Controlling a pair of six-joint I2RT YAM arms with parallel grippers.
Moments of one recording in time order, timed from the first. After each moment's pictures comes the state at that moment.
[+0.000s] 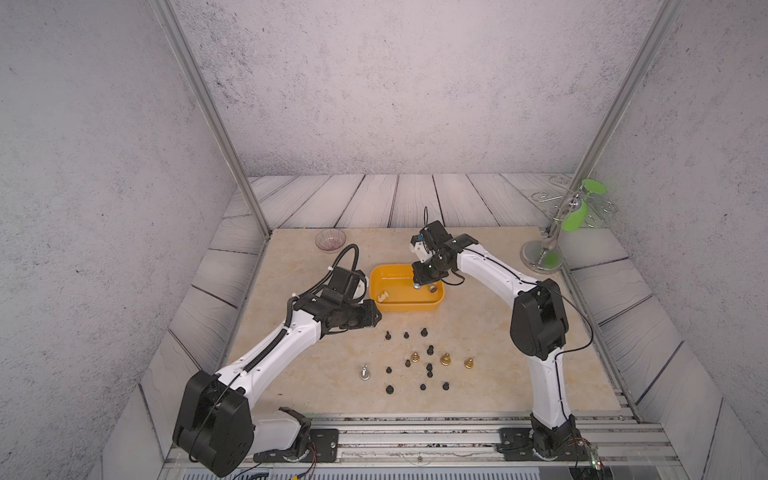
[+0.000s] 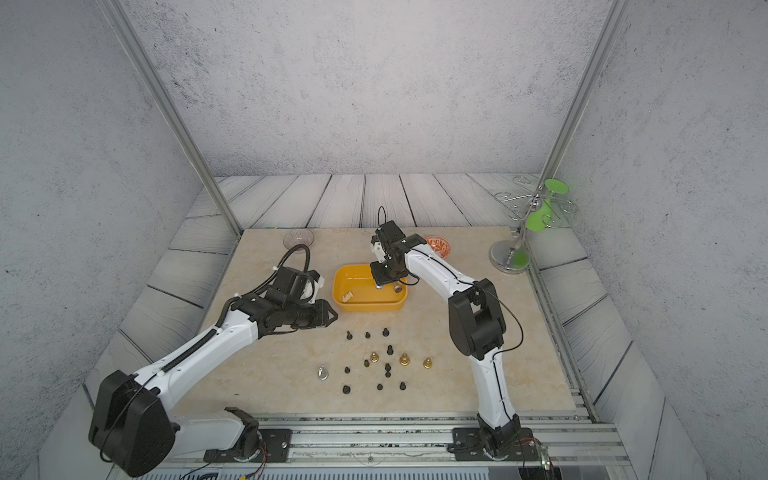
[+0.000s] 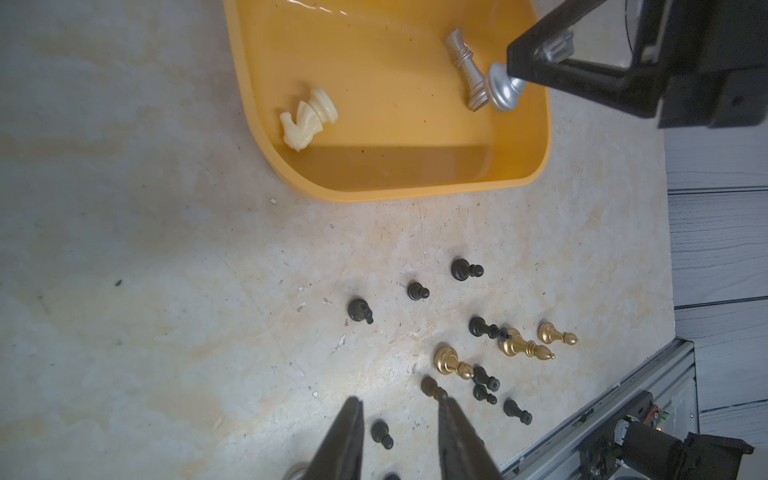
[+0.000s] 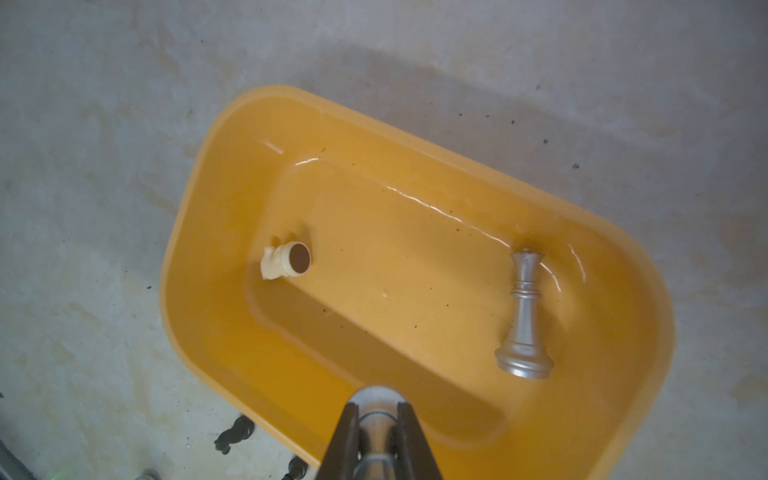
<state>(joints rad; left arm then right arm) -0.49 1.29 0.95 -0.60 0.28 -0.51 0.56 2.14 1.90 -0.88 -0.22 0.16</state>
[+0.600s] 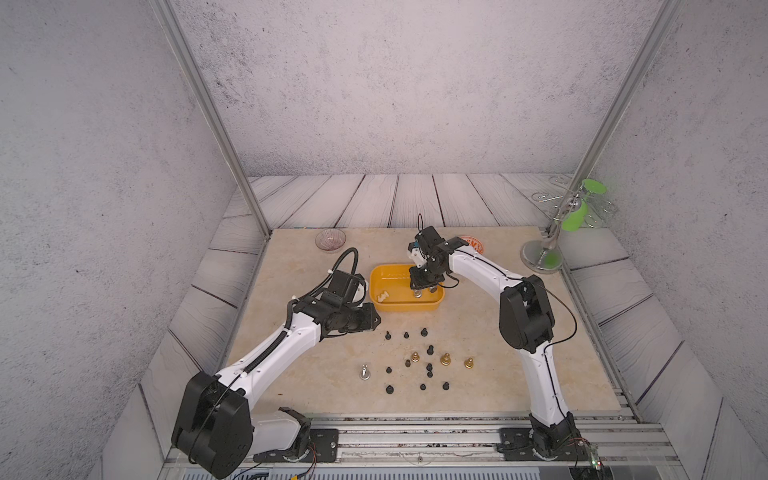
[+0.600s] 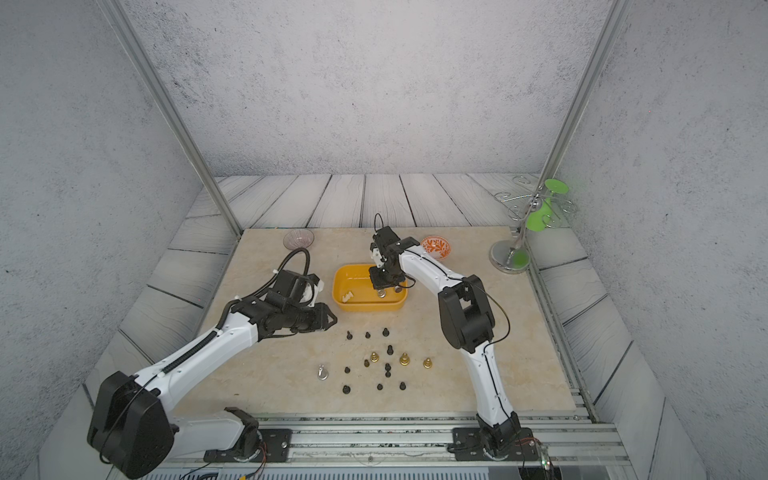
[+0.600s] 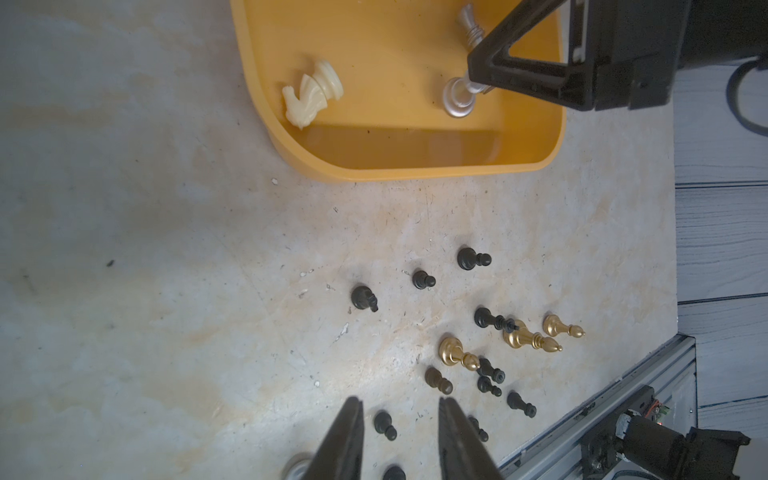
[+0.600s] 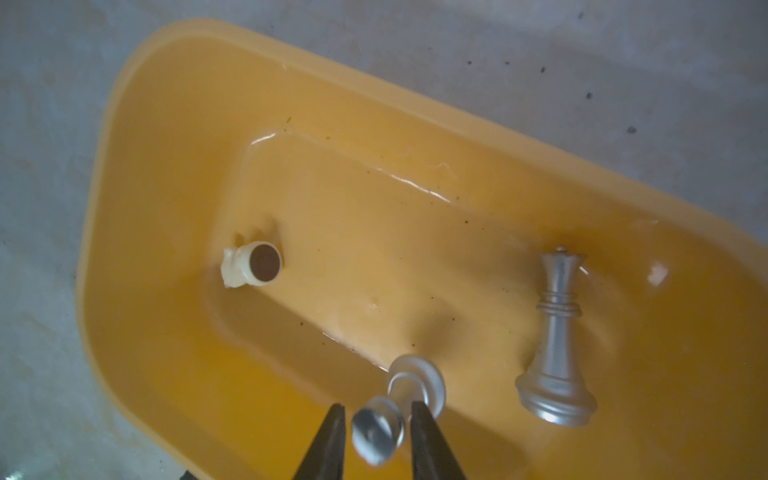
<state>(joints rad) -0.49 1.28 0.92 -0.60 0.29 -0.51 0.56 2.23 1.95 -0.91 -0.23 0.17</state>
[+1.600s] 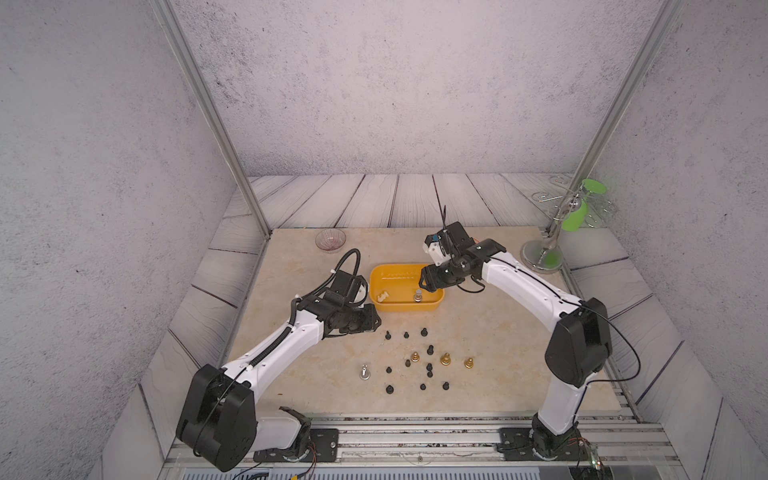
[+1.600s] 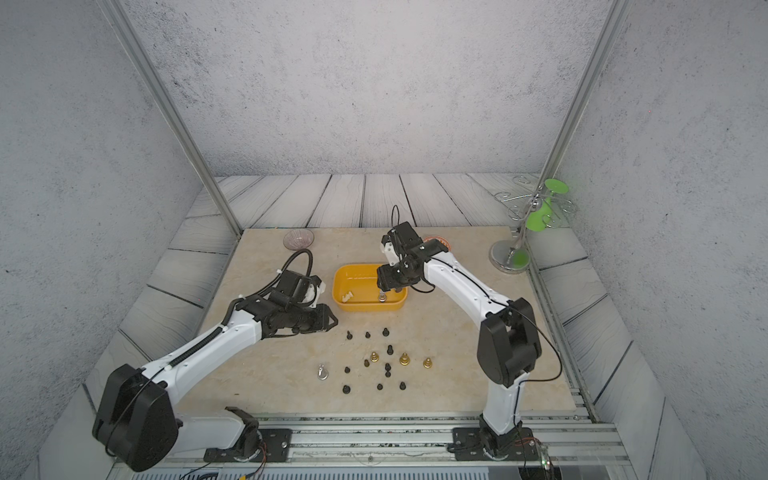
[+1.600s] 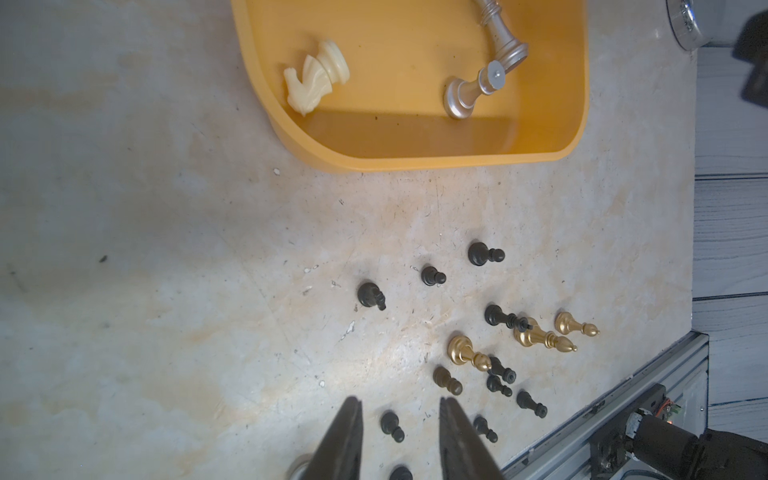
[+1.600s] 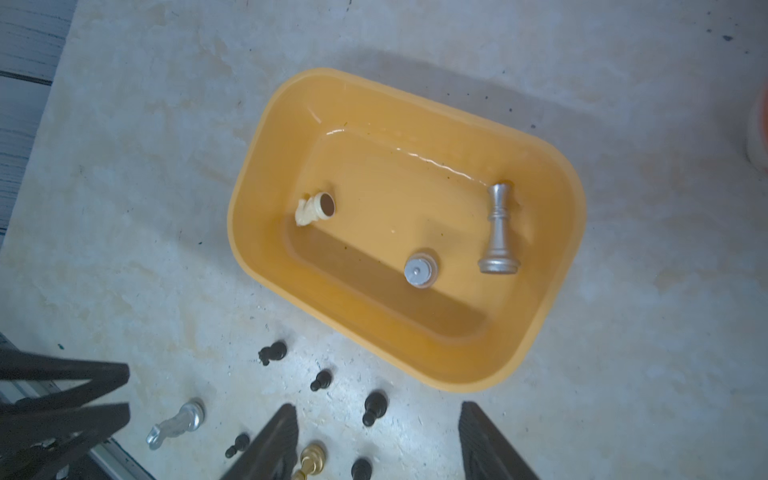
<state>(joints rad) -0.49 1.32 0.93 -0.61 0.29 -0.50 0.56 1.77 1.59 -0.86 -0.19 0.19</state>
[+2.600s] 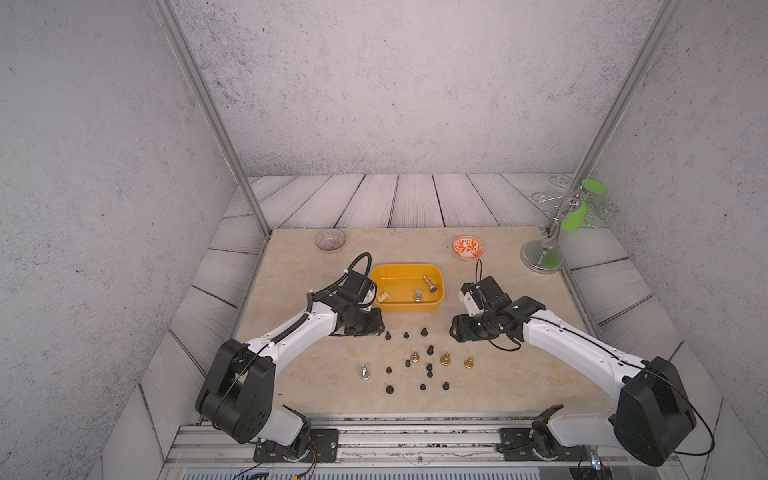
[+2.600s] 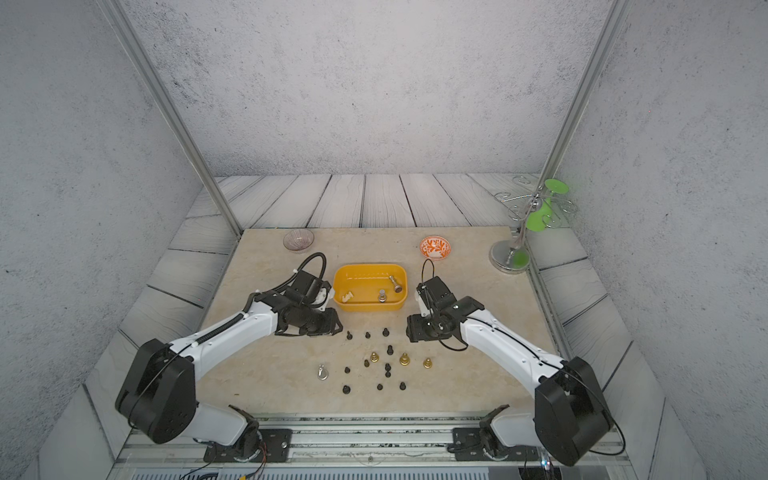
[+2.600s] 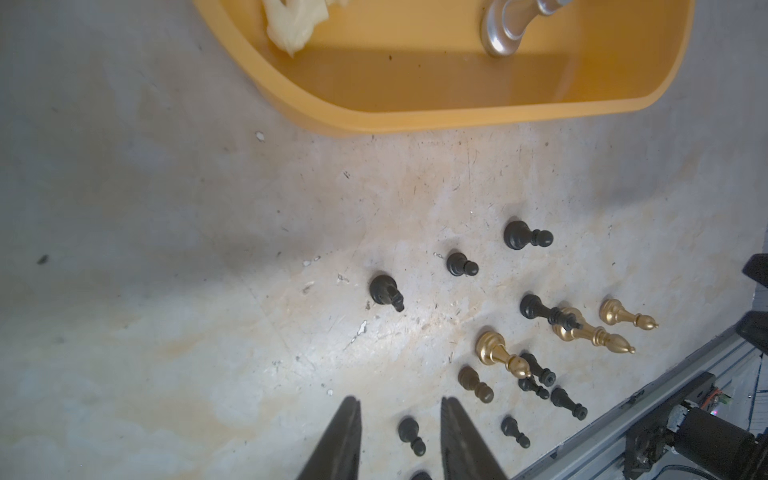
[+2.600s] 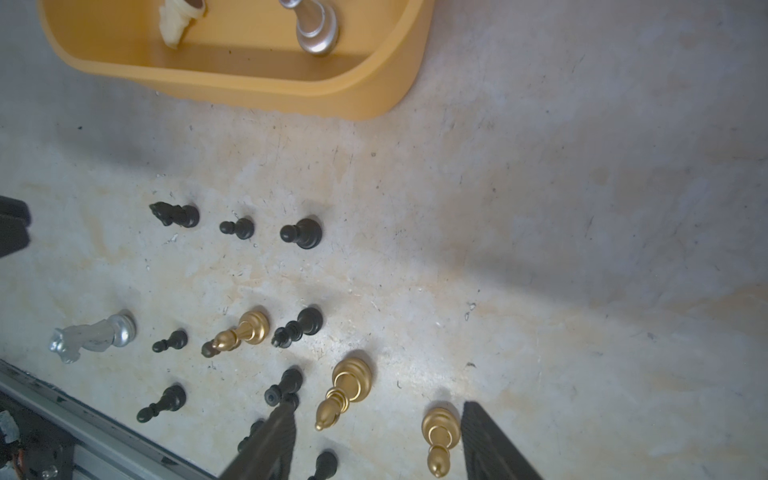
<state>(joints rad) -0.54 1.49 0.97 -0.63 0.28 -0.46 0.56 1.33 0.93 -0.72 -0.14 0.40</state>
